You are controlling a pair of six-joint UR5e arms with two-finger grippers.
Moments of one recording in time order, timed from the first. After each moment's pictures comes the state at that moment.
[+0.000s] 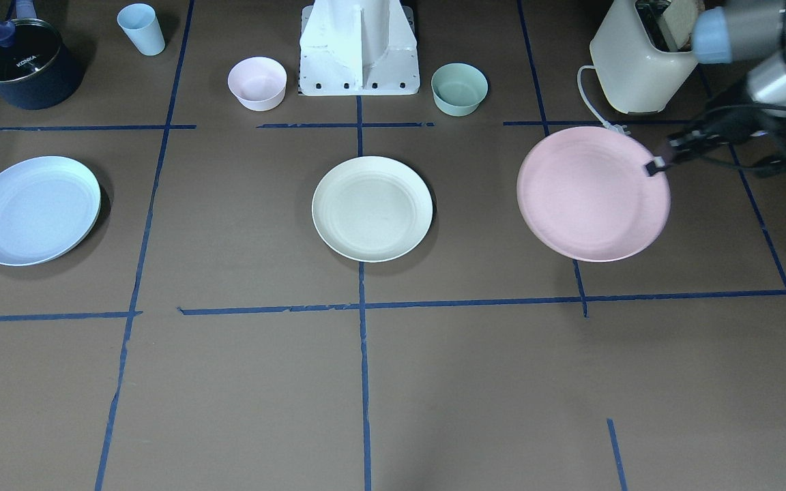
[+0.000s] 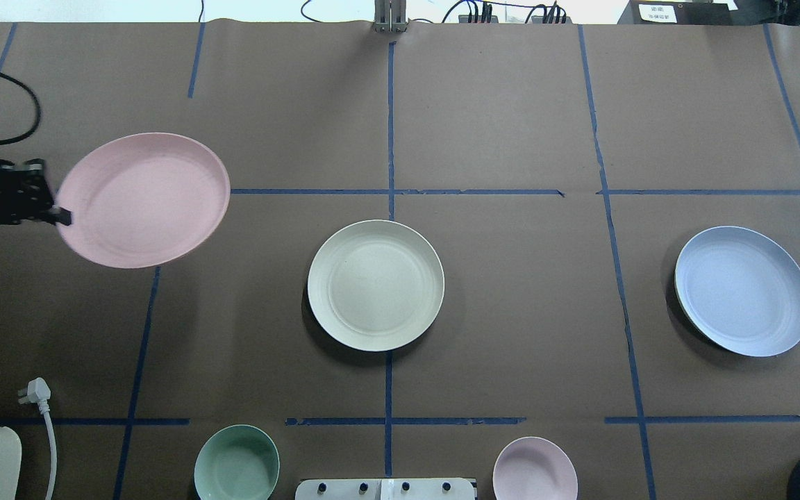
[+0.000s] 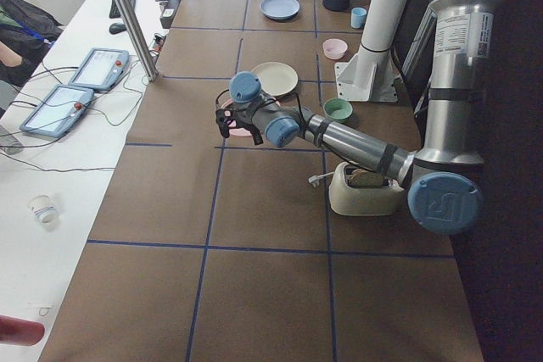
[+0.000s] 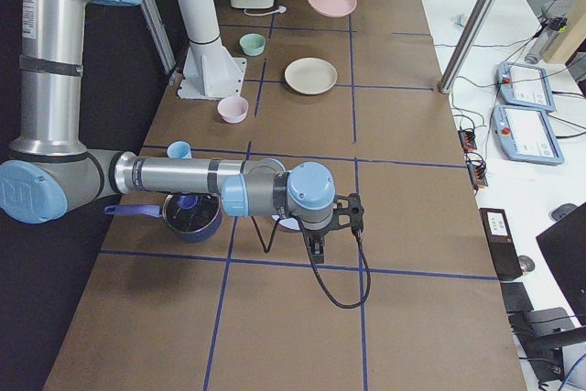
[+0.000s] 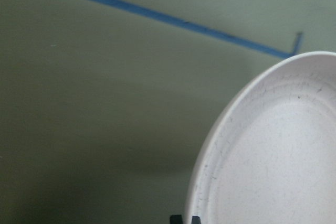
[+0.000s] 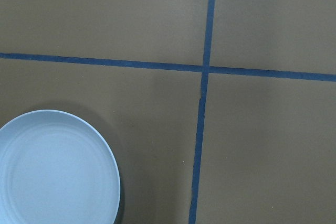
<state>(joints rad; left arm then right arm) -1.01 -1.70 -1.92 -1.92 -2.44 -1.33 1.62 -1.71 1.72 -1.49 2.47 -0.05</state>
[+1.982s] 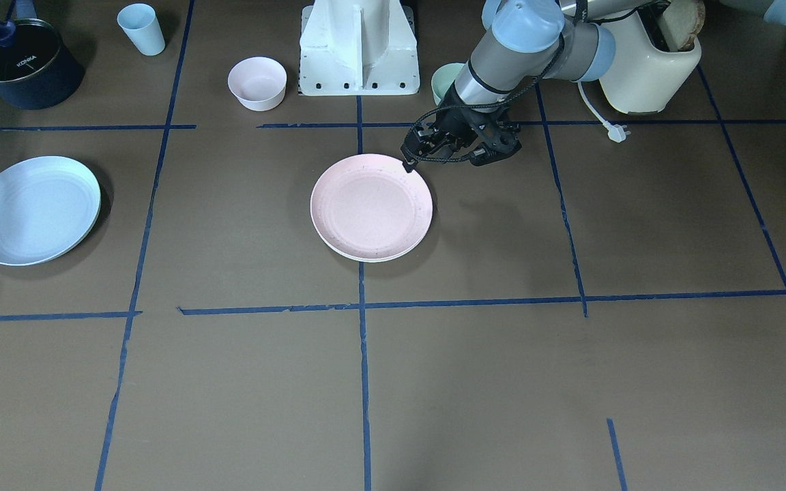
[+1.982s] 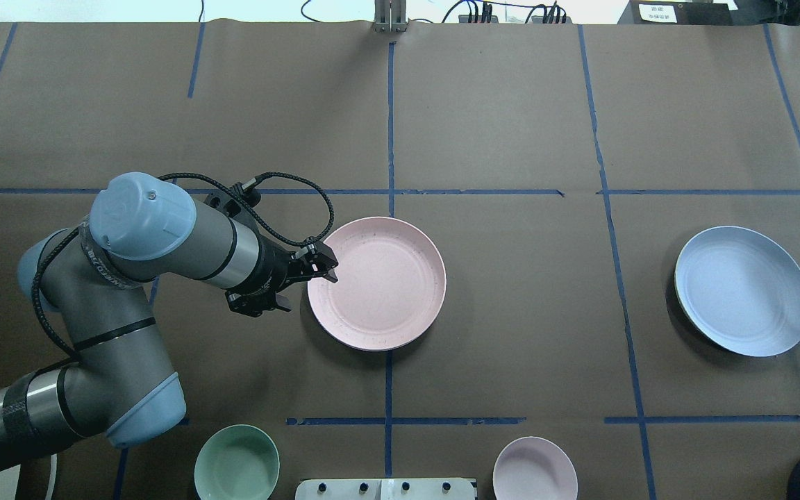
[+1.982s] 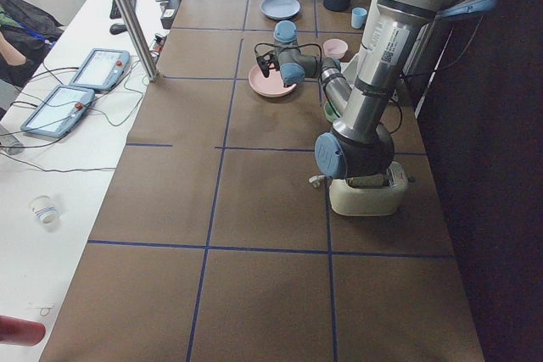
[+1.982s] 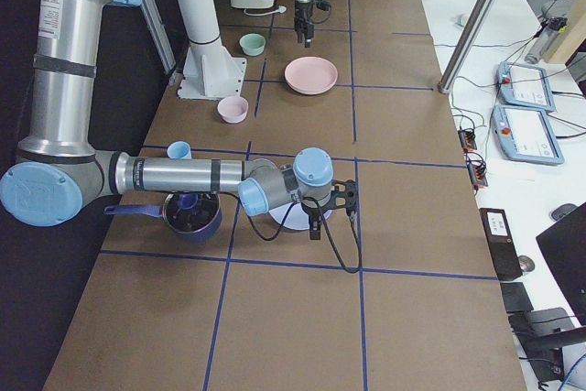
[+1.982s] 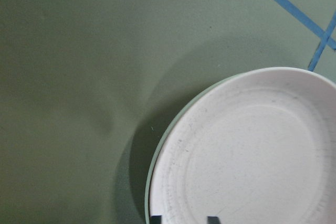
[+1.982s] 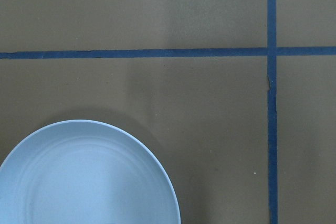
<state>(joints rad) -0.53 -2.02 -1.84 -1.97 -1.99 -1.80 1.33 -1.76 1.71 -1.12 2.38 0.46</state>
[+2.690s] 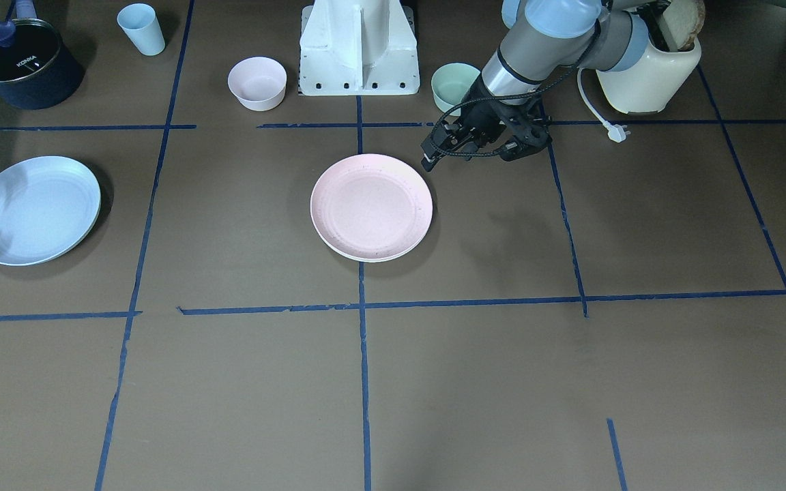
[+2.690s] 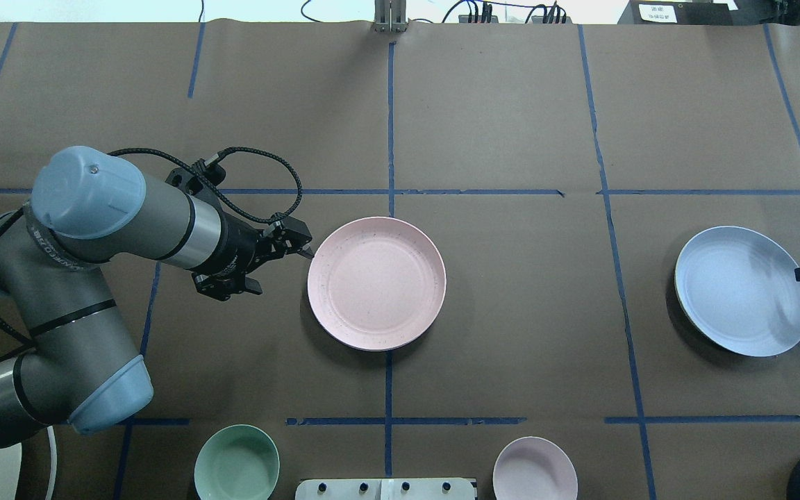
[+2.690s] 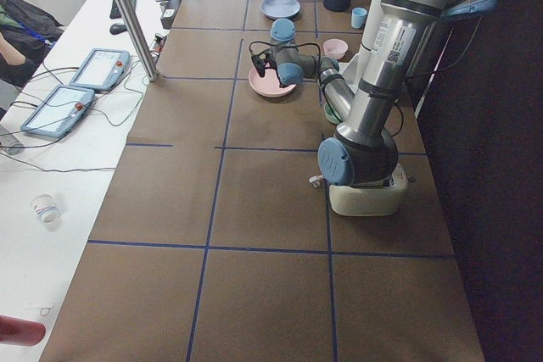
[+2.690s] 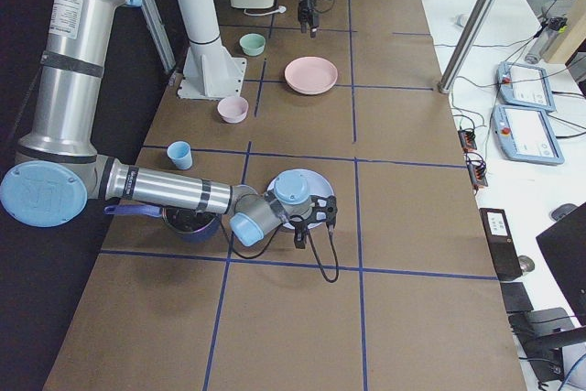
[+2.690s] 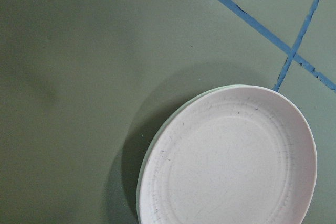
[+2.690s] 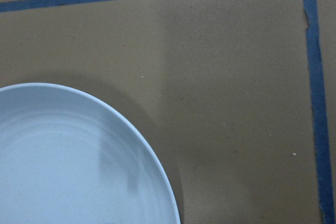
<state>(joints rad) -0.59 -1.96 -1.90 -1.96 -2.02 -1.80 1.13 -1.80 1.50 -0.65 2.30 0.77</state>
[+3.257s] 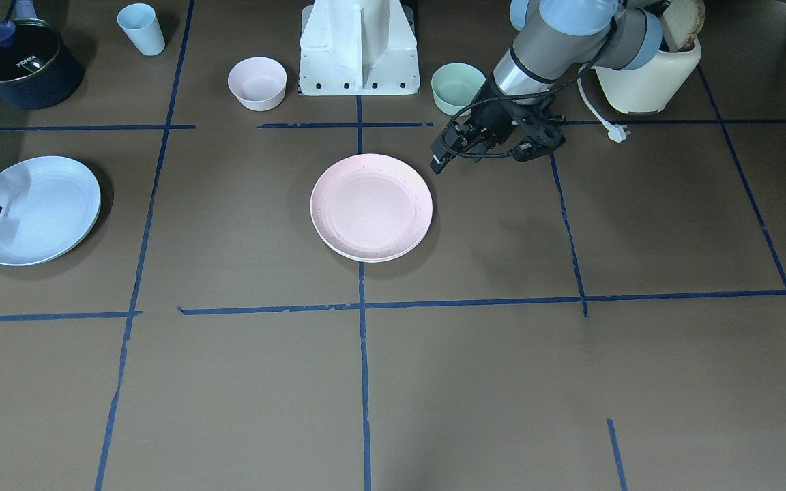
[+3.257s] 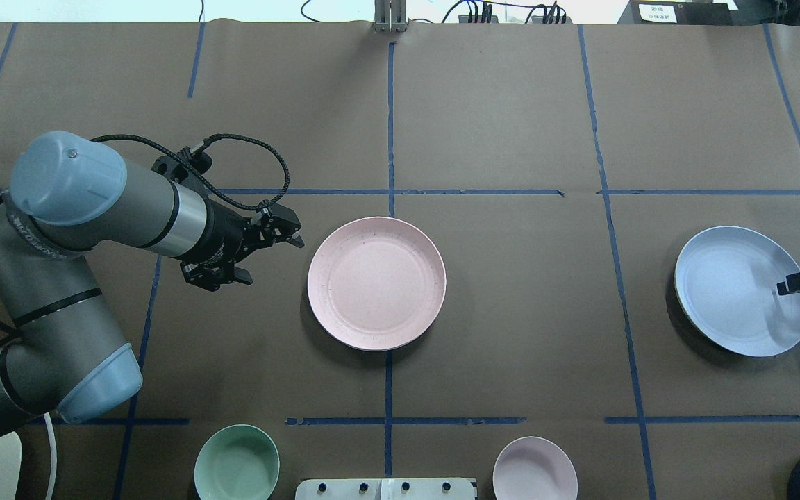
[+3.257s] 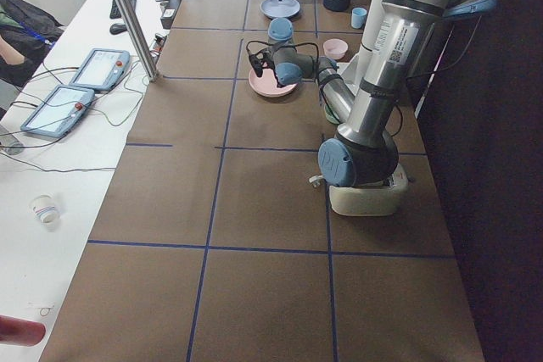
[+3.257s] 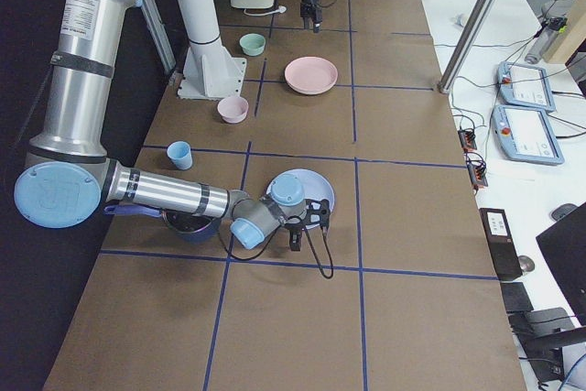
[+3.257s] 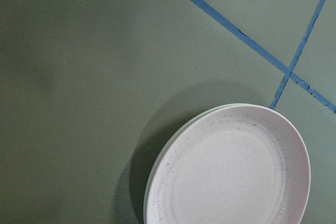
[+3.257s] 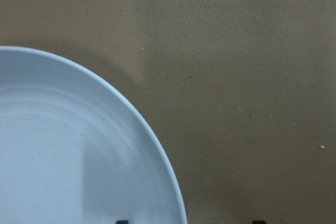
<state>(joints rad) -0.63 -1.95 -1.92 -1.96 -2.03 -1.80 1.05 -1.80 1.49 -0.64 2.22 0.78</state>
